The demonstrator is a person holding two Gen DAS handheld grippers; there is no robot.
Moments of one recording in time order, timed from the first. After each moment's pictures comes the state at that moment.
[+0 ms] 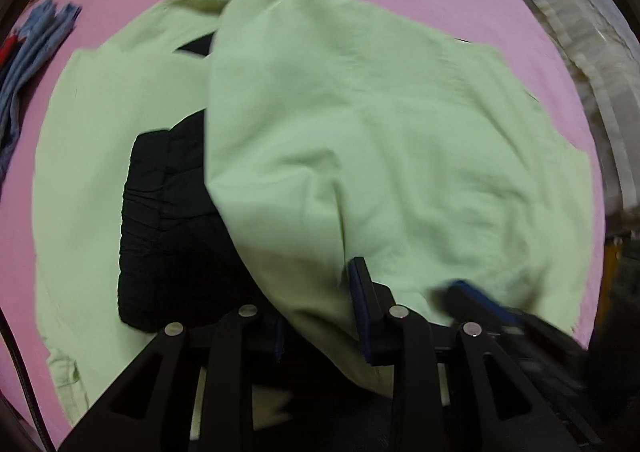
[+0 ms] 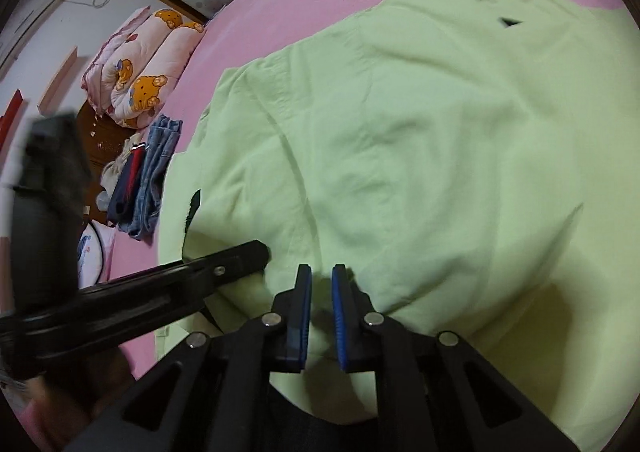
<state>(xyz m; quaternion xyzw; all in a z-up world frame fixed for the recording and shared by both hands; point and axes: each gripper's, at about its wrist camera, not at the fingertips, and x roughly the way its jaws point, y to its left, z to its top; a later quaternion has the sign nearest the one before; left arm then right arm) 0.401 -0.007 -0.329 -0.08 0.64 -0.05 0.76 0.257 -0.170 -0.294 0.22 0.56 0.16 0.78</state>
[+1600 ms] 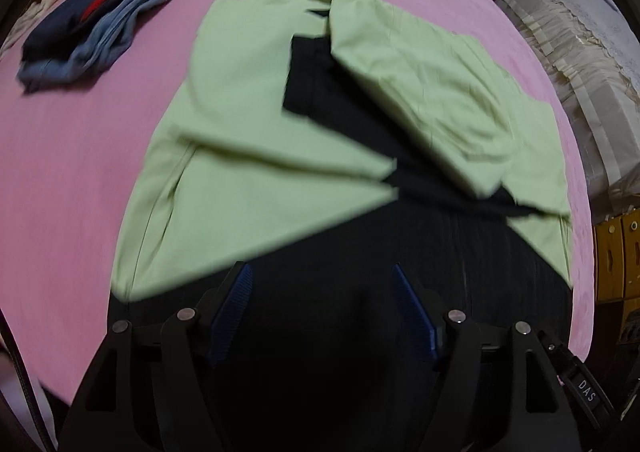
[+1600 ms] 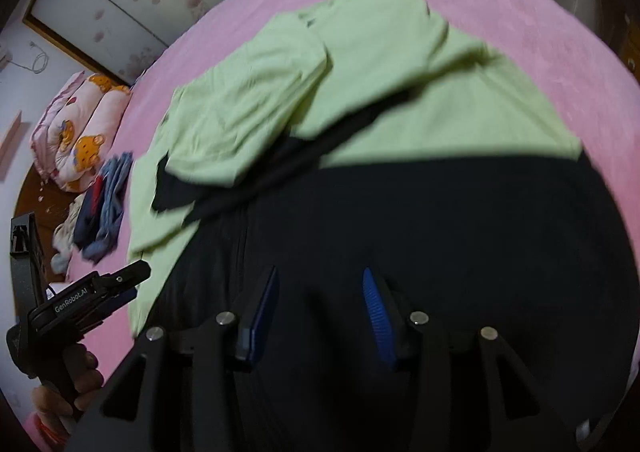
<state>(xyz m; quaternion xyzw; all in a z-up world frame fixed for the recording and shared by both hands) 0.209 0.071 -0.273 -0.09 0.60 -0.05 0.79 0.034 -0.187 -0.256 0.26 0.52 -0.03 0.81</state>
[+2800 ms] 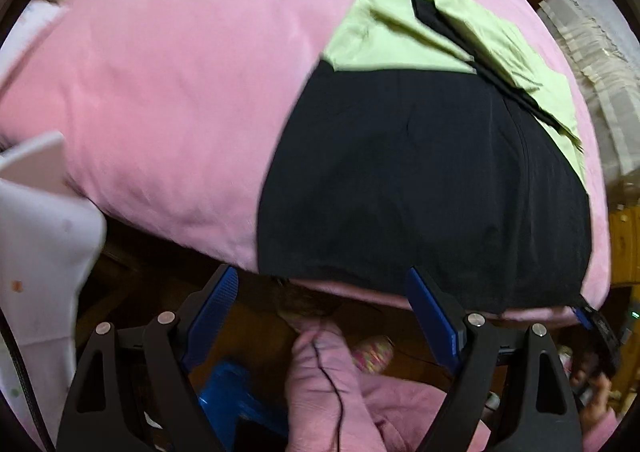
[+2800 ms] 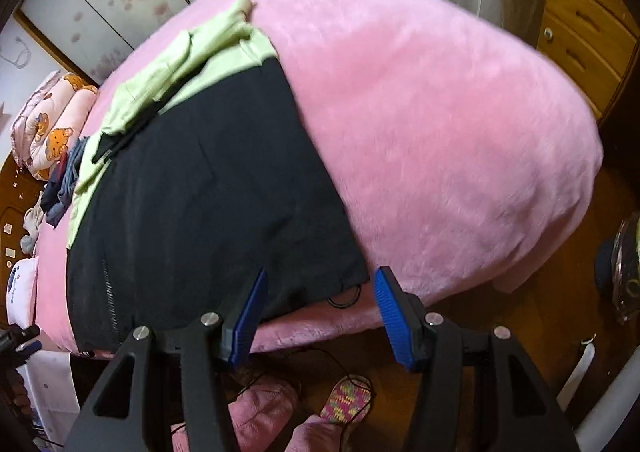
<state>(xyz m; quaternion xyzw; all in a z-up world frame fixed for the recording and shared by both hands) -0.014 0.206 -0.256 -0.12 0.63 0.01 0.77 -0.169 -0.334 -0.277 0.23 0.52 -0.10 0.82</state>
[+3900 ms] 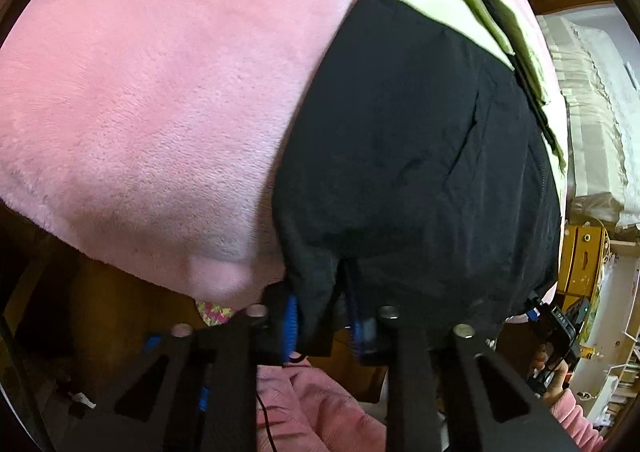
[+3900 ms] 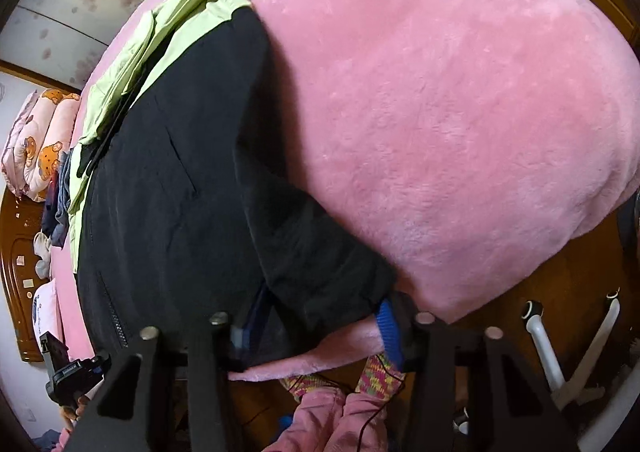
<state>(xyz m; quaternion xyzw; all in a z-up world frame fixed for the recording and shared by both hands) 0.027 0.248 -0.364 -0.26 0.67 -0.07 0.69 -0.126 -0.333 -0.310 0.30 0.58 -0.09 0.75</state>
